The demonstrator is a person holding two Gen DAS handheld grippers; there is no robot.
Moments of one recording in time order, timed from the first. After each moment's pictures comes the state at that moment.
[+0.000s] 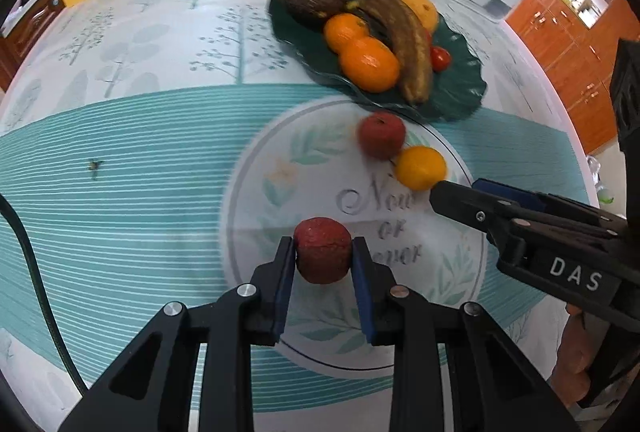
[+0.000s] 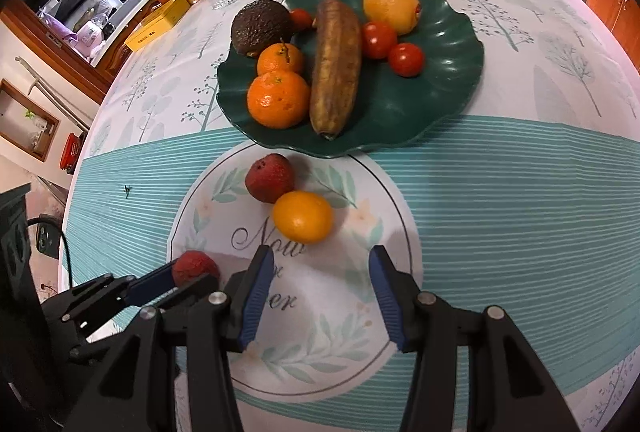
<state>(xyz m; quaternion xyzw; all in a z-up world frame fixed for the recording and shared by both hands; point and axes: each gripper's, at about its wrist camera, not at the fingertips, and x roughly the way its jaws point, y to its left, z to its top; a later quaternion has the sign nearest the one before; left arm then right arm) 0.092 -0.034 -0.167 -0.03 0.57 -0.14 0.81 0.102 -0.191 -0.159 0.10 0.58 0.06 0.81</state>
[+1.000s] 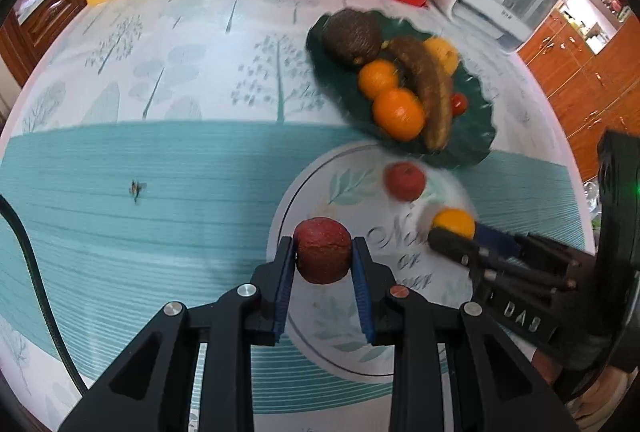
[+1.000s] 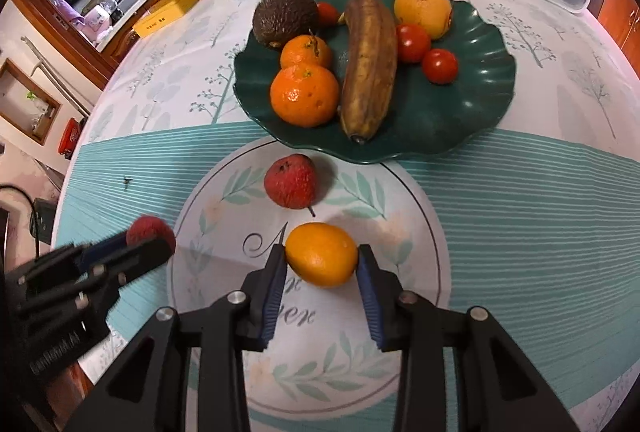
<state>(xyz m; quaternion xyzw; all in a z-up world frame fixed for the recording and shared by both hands) 0.108 -0.006 -0.137 -0.05 0.55 -0.13 0.82 0.102 -0.177 -0.157 0.08 0.57 0.08 0.81</state>
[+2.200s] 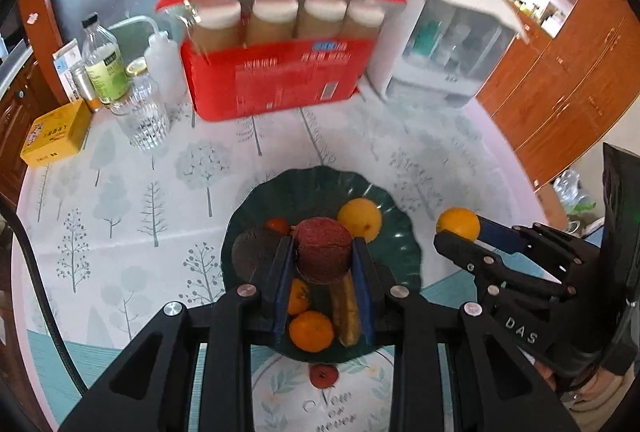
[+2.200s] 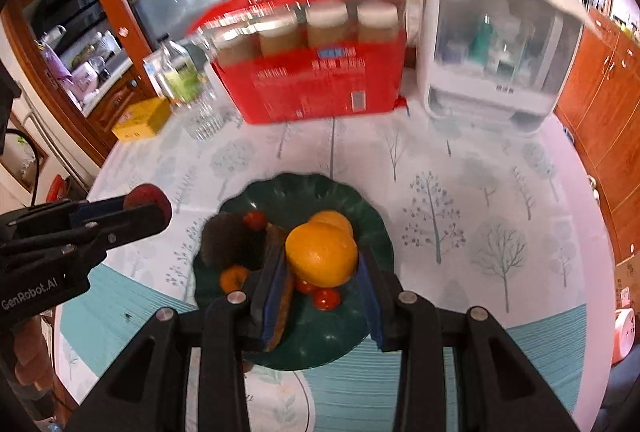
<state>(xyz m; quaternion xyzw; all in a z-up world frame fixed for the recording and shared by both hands) 0.270 -0.102 -0.023 0.02 0.51 -0.21 0.83 0.223 -0.260 -0.043 0.05 0.50 0.03 0.87</state>
